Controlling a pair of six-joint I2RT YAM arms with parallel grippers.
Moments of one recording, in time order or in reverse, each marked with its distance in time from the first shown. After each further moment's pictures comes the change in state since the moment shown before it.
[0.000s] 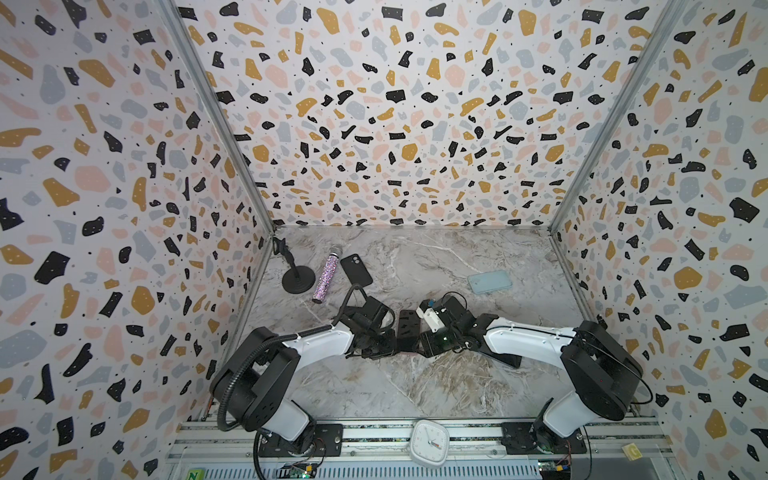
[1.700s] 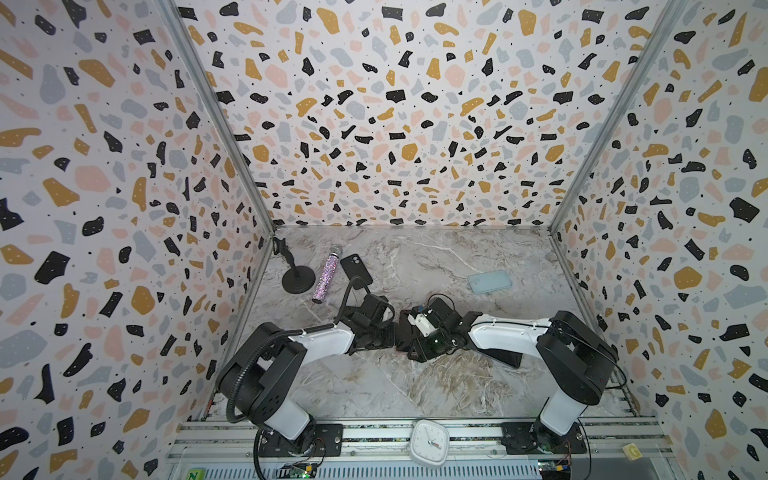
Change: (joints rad) left arm 0.012 0.055 -0.028 0.205 -0.052 0.057; right arm 0.047 0.133 0.084 -0.061 -0.024 -0.019
